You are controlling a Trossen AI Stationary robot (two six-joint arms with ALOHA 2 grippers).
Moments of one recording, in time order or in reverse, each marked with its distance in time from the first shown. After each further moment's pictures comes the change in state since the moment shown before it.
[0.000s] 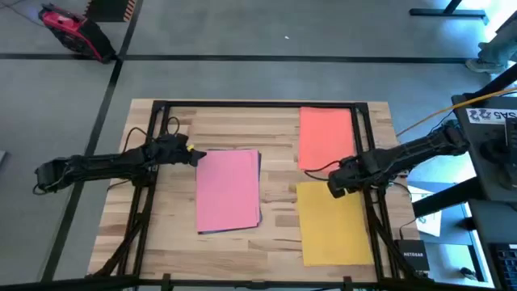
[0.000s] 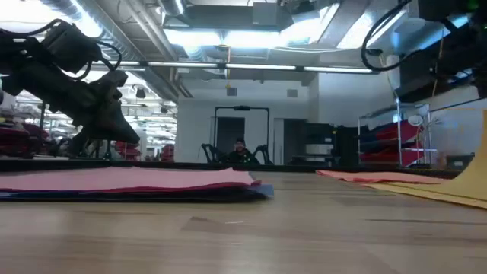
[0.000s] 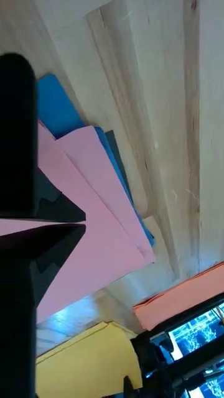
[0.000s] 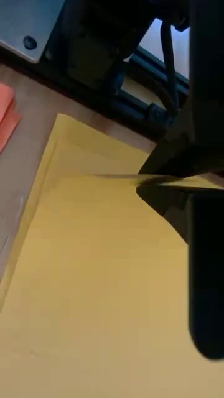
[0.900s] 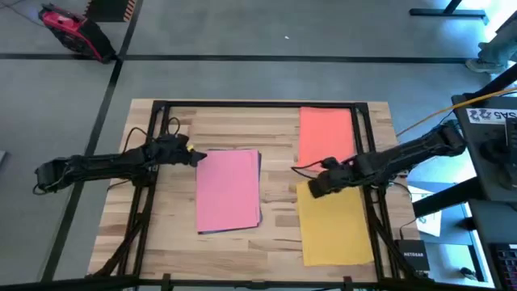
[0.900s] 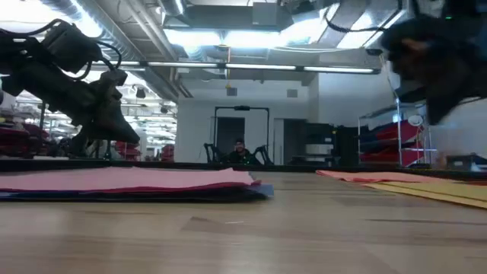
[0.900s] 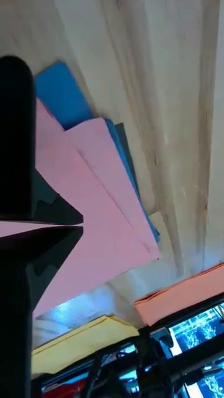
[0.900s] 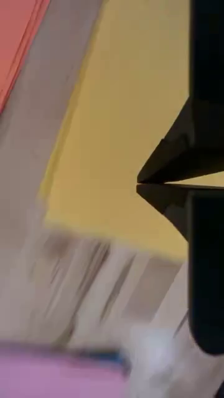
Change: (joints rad) left arm 0.000 0.000 0.000 -0.013 0.041 -0.042; right arm 0.000 0.153 0.000 0.602 0.244 -0.048
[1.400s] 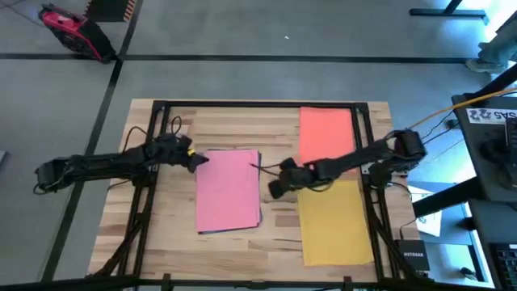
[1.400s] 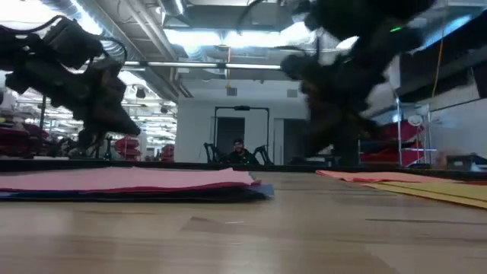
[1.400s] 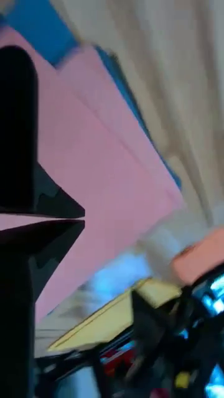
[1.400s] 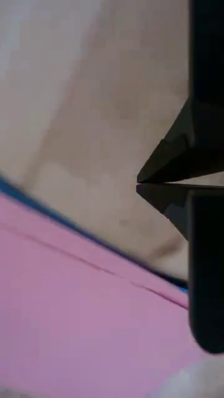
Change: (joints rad) left arm -0.014 -0.001 0.053 0.006 0.167 0.252; right arm -0.208 0.502 0.187 0.505 0.031 -0.463
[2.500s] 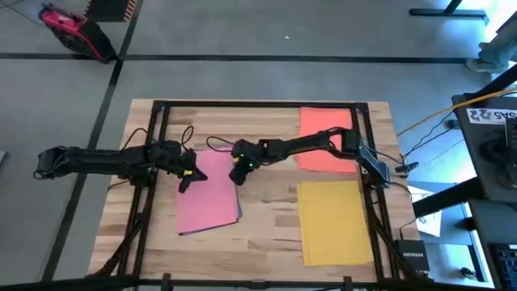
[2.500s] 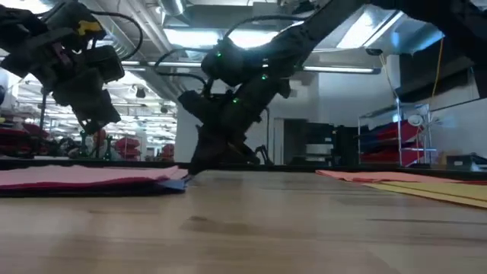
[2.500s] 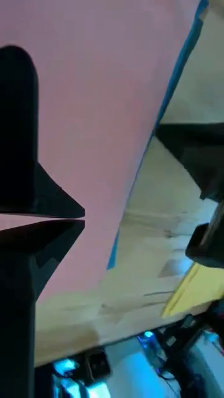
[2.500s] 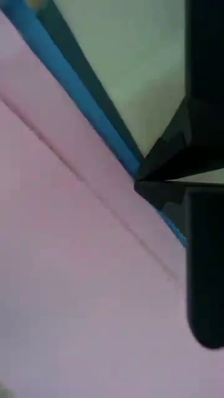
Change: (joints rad) left arm -0.240 -0.025 0.084 -0.188 0.056 0.159; right arm -0.215 0.487 0.624 0.020 -0.336 -0.531
